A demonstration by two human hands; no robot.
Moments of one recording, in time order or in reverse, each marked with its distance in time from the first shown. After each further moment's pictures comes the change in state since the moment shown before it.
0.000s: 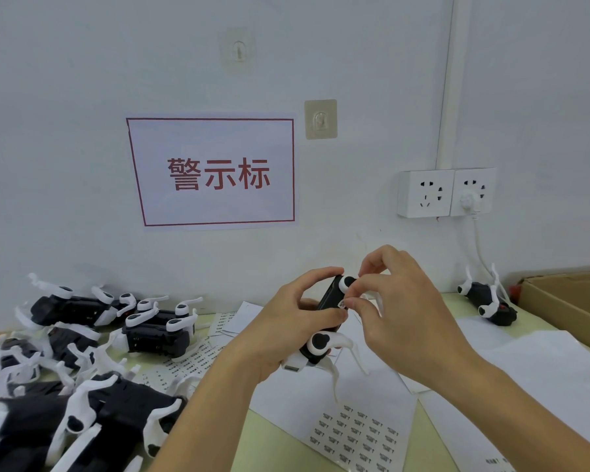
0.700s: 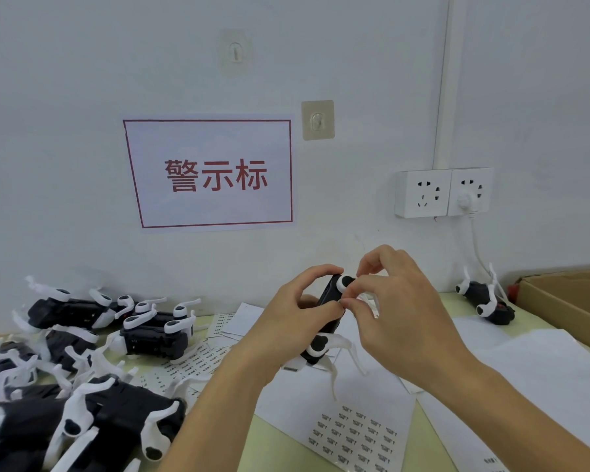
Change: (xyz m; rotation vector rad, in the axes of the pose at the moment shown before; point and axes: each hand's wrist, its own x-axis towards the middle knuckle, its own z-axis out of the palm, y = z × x) left_hand 0.001 0.000 0.007 0.084 0.070 0.040; right_hand -0.002 -0.001 0.001 -0.045 0.041 -0.019
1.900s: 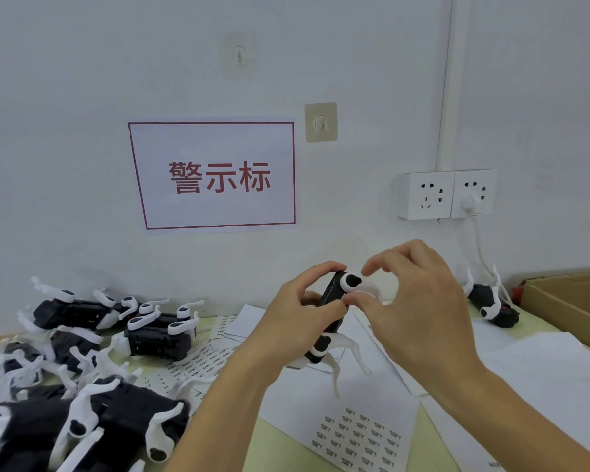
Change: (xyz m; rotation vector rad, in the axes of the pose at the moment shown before) left_hand -0.003 0.006 0.000 0.020 0.032 0.032; right_hand 0.001 0.006 0.004 -0.027 0.255 0.100
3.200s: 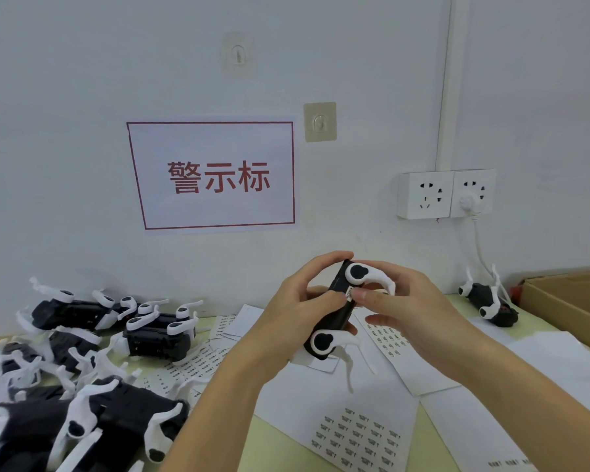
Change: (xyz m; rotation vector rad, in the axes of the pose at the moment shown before) left_hand 0.001 0.003 -0.003 -0.214 -0.141 0.126; right_hand 0.012 0.018 -0.002 0.894 -0.579 0.439
